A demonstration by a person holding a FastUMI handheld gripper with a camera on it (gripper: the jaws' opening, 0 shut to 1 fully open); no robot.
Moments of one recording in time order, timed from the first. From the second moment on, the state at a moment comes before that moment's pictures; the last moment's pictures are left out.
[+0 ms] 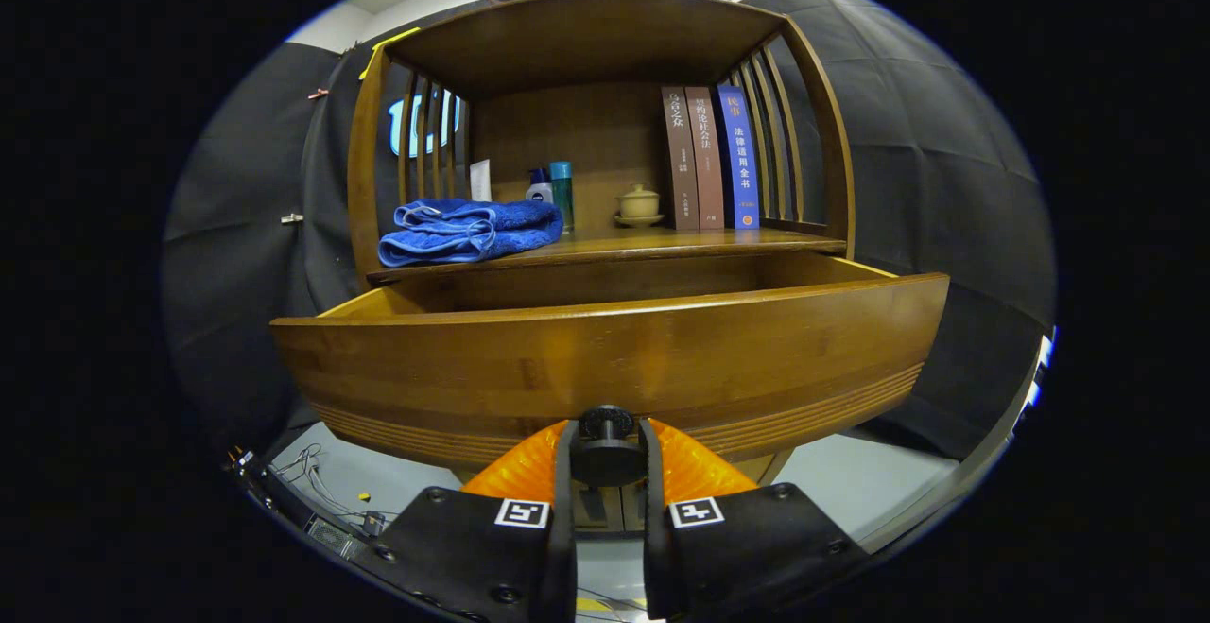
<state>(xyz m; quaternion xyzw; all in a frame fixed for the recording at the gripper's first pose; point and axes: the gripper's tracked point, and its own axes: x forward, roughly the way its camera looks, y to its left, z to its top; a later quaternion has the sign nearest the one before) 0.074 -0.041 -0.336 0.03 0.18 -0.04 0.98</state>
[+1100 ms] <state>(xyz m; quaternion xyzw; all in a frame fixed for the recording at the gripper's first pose) 0.025 -0.029 -0.323 0.00 0.22 -0.01 0.97</state>
